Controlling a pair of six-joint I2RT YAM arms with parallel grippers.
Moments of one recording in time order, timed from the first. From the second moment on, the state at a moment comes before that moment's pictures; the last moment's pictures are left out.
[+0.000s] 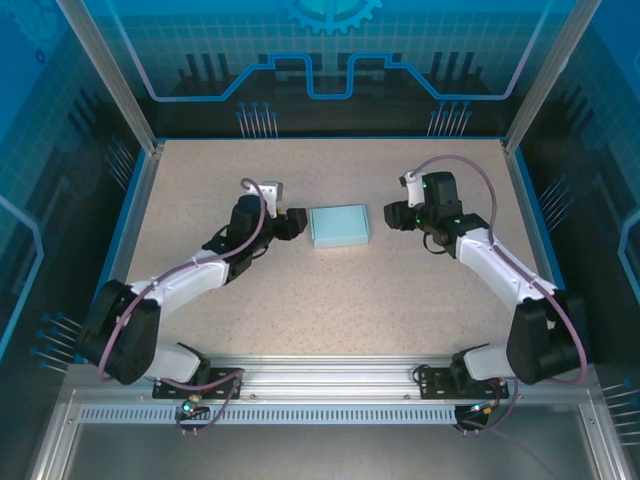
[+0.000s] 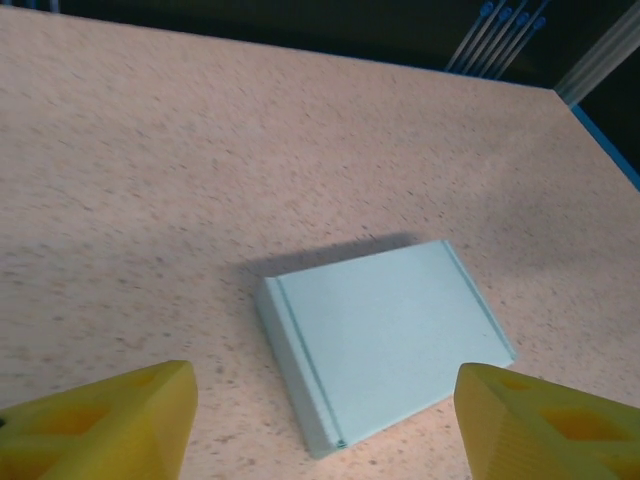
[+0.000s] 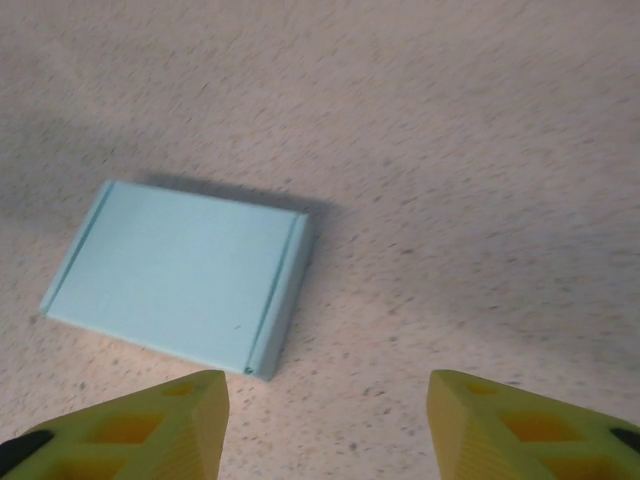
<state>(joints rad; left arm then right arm) -0.43 1.37 0.75 0.19 -0.01 -0.39 0.26 1.35 0.97 -0.30 -0.09 0.06</state>
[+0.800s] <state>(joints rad) -0.32 1.22 0.57 0.26 -0.29 -0.28 0.20 1.20 0.73 -0.11 0.33 0.11</state>
